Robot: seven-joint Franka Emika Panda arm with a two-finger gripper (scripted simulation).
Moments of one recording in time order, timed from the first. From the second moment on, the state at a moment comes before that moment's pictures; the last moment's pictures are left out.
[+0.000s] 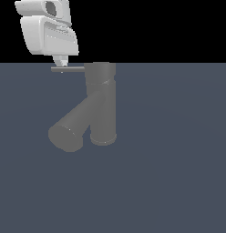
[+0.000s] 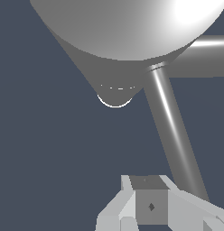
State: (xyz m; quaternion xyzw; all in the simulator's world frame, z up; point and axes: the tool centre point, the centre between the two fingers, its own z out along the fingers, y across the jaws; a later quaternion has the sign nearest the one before) arm -0.005 0.158 0.270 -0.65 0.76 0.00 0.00
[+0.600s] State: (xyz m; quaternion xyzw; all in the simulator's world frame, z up) arm -0.036 0.160 0.270 -0.65 0.76 0.00 0.00
